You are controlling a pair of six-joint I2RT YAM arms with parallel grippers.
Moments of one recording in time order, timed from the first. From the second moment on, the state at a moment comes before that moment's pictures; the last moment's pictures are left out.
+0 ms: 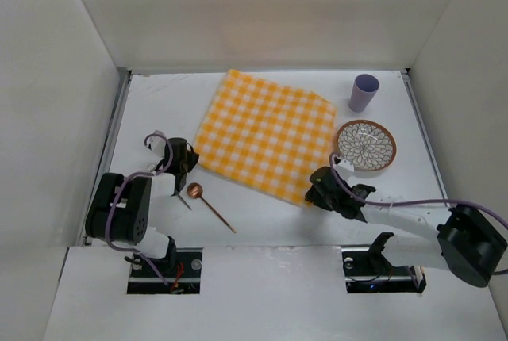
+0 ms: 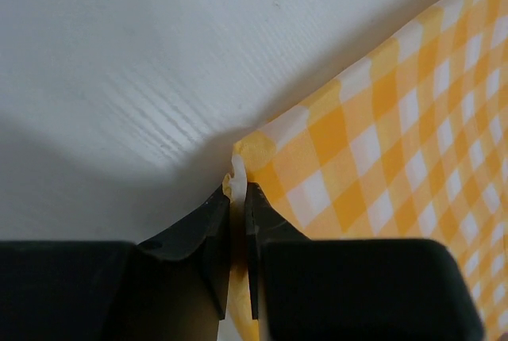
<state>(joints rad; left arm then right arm) -0.16 1.51 0.46 0.39 -0.24 -1.00 0.81 1.16 0.47 -0.29 0.38 1.11</state>
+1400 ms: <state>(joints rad) -0.45 1.02 0.34 -0.09 -0.38 -0.98 0.43 1.00 0.42 -0.21 0.31 0.89</state>
